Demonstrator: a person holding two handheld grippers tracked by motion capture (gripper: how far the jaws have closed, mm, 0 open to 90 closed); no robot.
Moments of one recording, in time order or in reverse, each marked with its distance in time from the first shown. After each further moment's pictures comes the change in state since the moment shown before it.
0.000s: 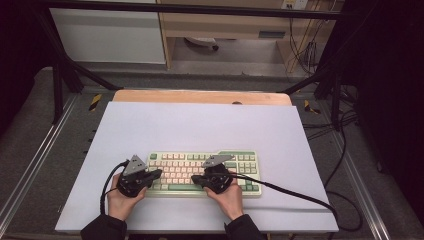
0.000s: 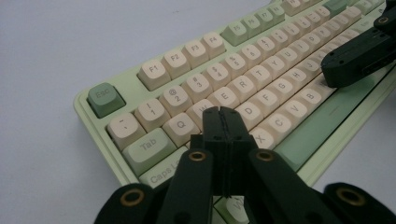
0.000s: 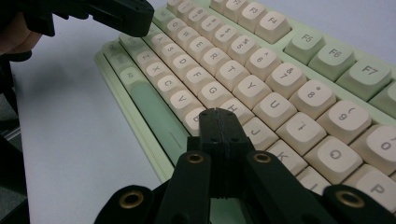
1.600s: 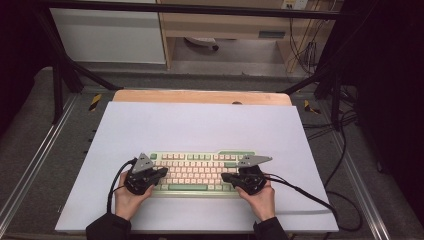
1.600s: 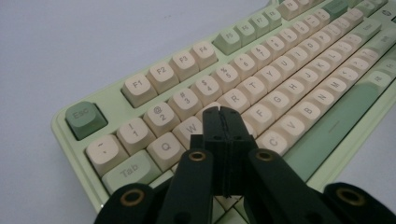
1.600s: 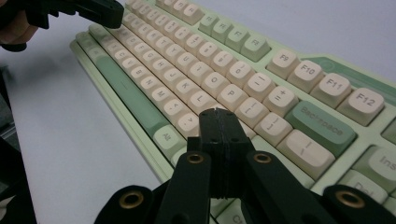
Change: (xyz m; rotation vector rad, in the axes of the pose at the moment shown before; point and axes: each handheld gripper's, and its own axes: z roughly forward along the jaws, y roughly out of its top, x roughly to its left) left arm -0.007 0.008 0.011 0.006 0.004 0.014; right arm -0.034 -0.029 -0.075 -0.044 -0.080 0.026
